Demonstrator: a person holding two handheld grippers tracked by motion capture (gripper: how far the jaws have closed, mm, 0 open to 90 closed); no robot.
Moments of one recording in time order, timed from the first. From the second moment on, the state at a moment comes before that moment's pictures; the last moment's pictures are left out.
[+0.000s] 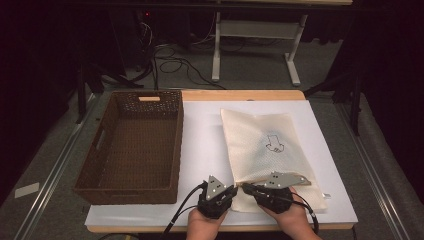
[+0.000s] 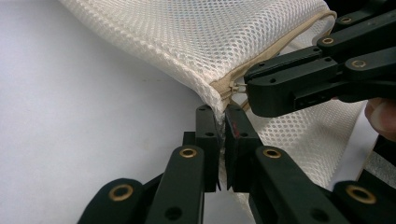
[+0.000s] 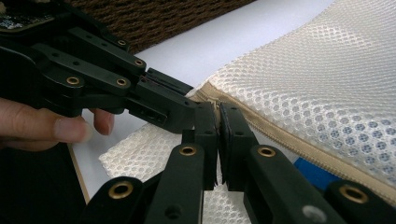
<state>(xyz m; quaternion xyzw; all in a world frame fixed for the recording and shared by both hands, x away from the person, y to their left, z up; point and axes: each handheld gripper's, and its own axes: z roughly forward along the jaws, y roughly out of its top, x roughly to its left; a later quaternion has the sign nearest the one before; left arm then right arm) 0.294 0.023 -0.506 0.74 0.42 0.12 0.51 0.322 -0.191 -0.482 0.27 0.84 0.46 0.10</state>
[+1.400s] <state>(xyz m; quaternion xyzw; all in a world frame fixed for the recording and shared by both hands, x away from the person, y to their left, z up) 0.291 0.023 -0.498 0.75 0.41 0.13 0.51 0.321 -0.196 -0.480 0.27 0.84 0.46 0.11</state>
